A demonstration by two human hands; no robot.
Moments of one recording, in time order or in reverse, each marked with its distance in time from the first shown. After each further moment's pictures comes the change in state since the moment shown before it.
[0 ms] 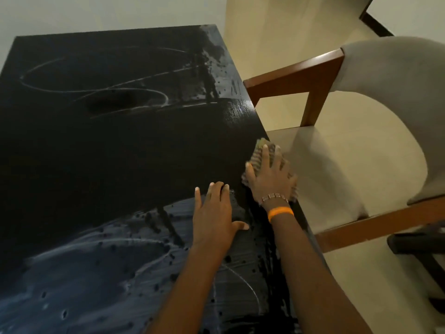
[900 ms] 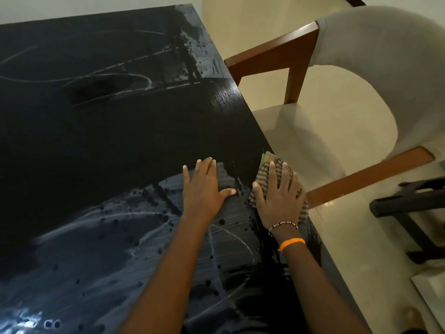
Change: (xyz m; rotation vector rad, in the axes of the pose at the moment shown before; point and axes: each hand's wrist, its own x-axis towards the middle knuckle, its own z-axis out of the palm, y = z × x) left_hand -0.013 -0.007 -0.001 -0.074 -0.022 0.011; right_hand -0.117 0.058 0.011 -0.070 0.094 0.056
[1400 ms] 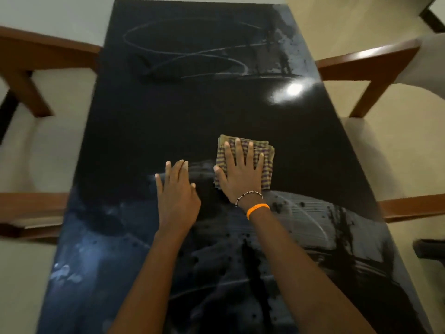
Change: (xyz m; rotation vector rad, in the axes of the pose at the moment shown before) left_hand -0.131 -0.183 -0.057 -0.104 0.268 -0.364; right_hand -0.065 -0.227 0.024 0.048 -0.156 -0.569
